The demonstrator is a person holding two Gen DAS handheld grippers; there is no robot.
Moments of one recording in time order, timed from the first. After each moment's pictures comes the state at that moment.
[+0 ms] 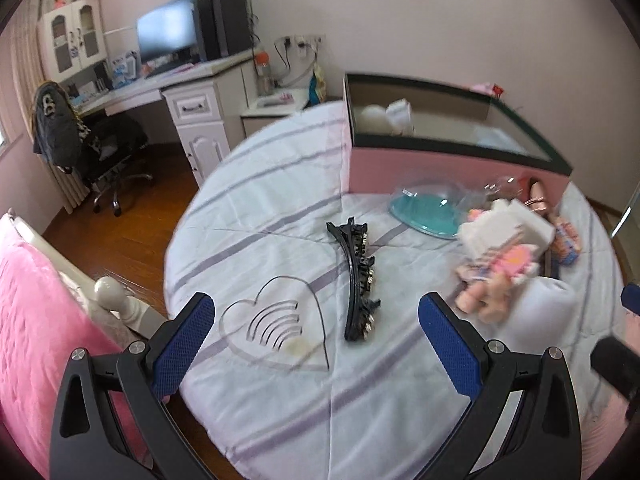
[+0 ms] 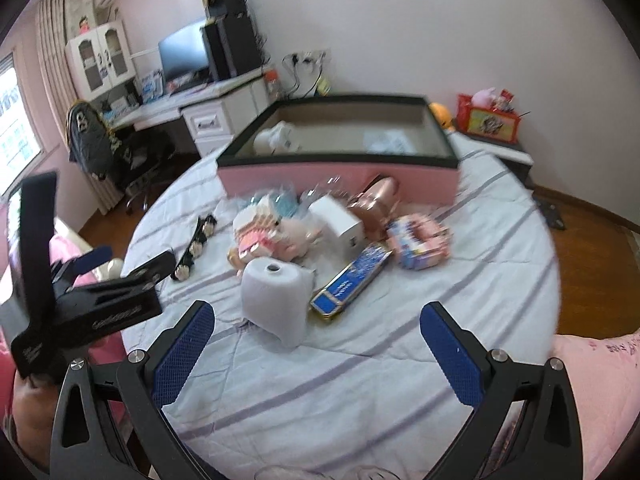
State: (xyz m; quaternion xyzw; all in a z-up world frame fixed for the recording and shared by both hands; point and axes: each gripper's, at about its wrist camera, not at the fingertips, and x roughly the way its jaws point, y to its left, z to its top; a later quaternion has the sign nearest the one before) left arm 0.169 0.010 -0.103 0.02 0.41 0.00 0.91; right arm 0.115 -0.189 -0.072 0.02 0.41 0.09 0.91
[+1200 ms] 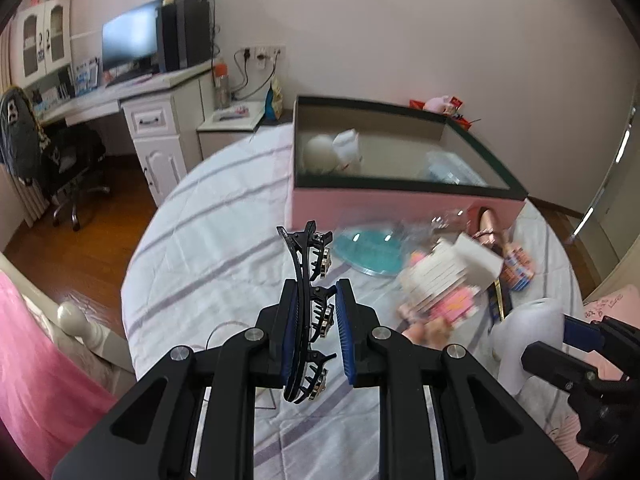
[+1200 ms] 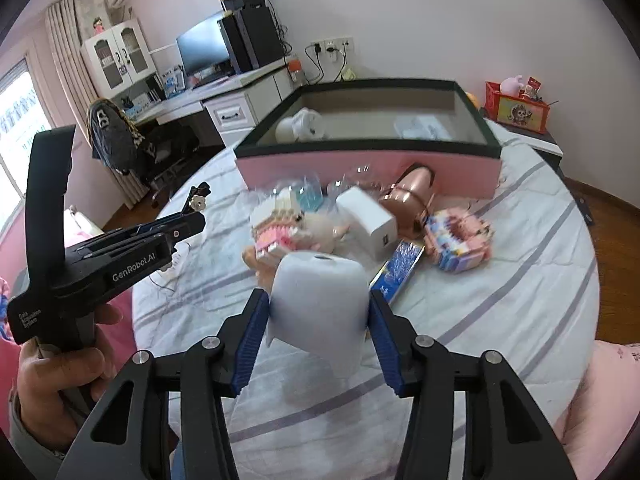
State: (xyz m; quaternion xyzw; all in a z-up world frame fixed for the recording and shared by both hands) left arm 0.173 -0.006 -0.067 0.00 0.38 -0.08 0.92; right arm 0.122 -0.199 -0.067 0.06 0.41 0.13 0.90
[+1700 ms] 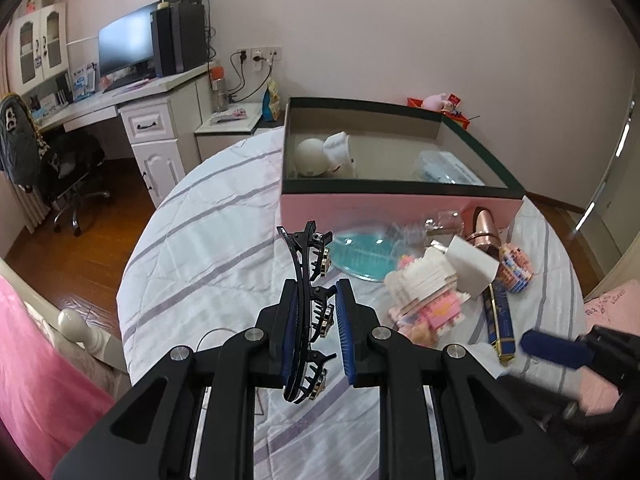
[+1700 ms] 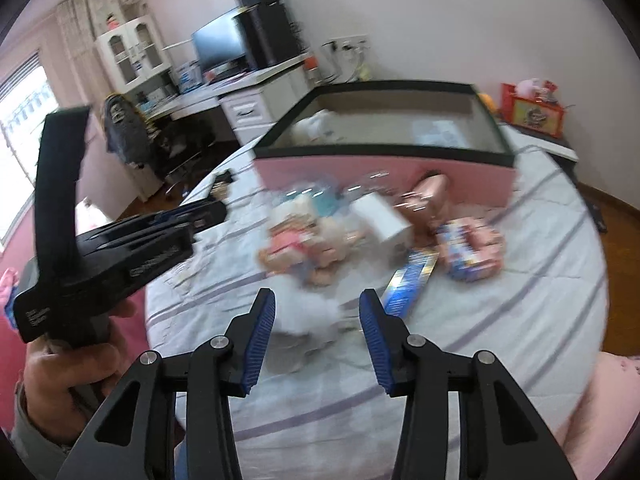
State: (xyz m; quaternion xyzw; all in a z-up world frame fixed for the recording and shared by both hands) left arm 0.179 -0.012 -0.072 0.00 0.38 -0.08 0.92; right arm 0.129 -0.178 -0.077 0.04 0.43 0.18 0.88
